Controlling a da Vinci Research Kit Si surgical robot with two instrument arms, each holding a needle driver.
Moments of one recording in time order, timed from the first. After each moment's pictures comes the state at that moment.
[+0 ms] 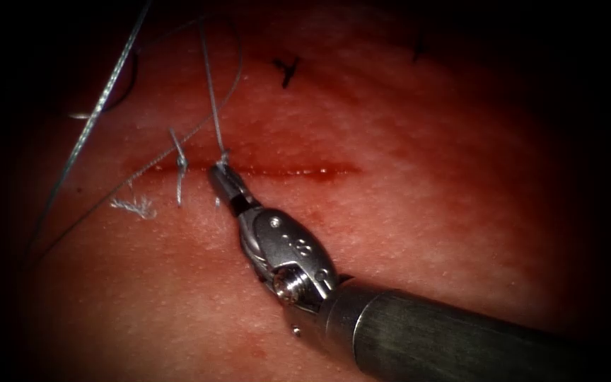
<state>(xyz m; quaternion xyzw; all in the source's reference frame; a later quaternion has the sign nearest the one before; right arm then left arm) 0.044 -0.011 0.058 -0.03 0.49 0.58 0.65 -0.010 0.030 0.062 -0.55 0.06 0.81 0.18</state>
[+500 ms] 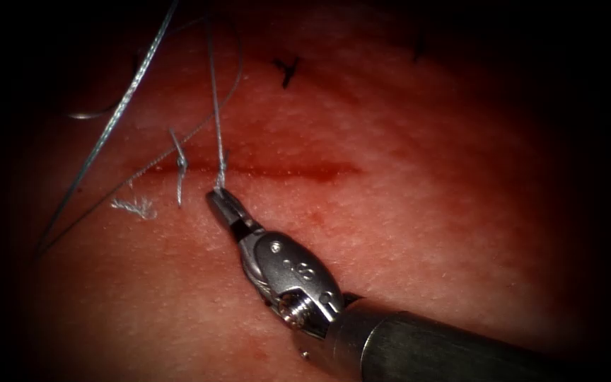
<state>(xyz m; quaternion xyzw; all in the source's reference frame) 0.043 -0.015 0.058 -0.04 0.50 0.53 0.68 -0.011 0.032 0.063 -0.51 0.13 0.84 0.15</state>
